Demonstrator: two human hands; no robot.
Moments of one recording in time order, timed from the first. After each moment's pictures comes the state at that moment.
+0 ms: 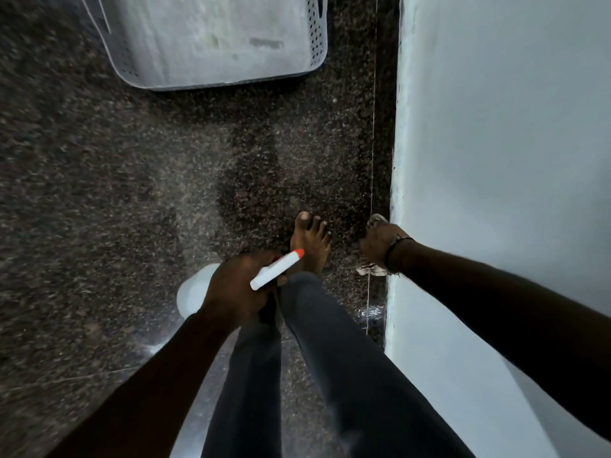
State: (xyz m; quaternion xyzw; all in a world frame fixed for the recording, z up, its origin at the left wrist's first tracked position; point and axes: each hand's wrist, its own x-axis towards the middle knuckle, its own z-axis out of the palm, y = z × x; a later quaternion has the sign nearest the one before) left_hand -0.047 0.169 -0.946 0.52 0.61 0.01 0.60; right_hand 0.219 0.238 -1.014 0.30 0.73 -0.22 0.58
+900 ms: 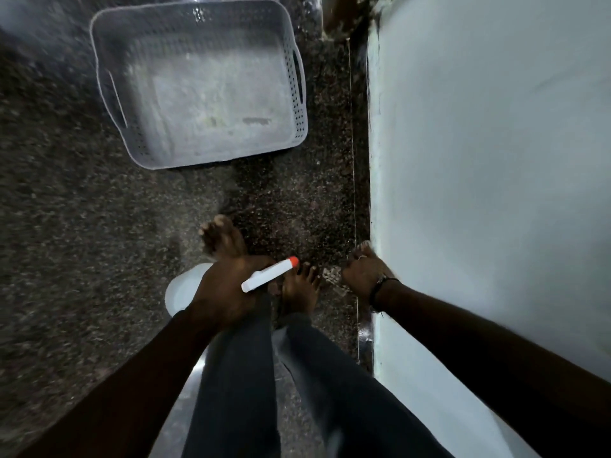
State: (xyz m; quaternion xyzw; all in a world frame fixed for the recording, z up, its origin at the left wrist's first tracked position) left_hand -0.057 0.266 -0.933 0.58 0.58 0.02 0.58; right_hand 0.200 0.288 -0.969 0.32 0.75 -0.23 0.53
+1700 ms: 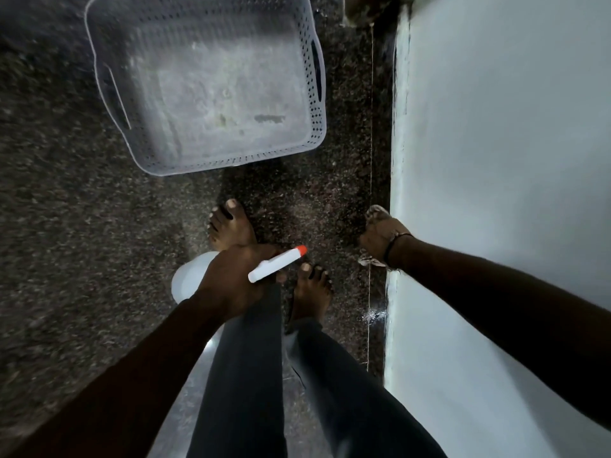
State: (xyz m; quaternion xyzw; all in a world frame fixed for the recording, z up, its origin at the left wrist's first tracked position) left_hand -0.078 0.306 -0.961 0.57 0.56 0.04 0.61; right_hand 0.200 0.366 -1.015 0.34 0.70 -0.26 0.57
